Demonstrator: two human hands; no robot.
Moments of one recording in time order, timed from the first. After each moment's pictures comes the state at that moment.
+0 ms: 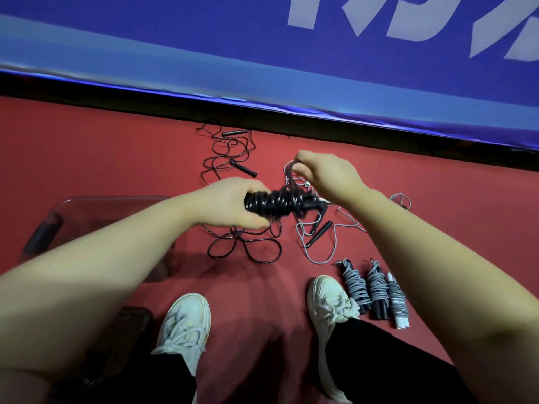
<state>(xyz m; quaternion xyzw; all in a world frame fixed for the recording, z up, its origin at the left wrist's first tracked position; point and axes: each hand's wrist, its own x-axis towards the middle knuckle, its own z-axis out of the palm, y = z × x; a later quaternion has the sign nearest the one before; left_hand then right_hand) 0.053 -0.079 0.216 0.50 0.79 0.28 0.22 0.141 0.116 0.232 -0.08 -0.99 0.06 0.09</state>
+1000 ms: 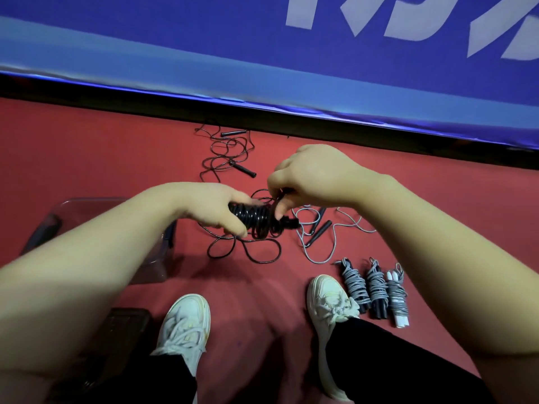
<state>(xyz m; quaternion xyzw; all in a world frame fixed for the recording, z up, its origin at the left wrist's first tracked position) 0.034 -0.090 0.223 0.46 0.81 0.14 0.35 0.149 0.076 0.278 0.18 -0.98 -0.12 0.00</state>
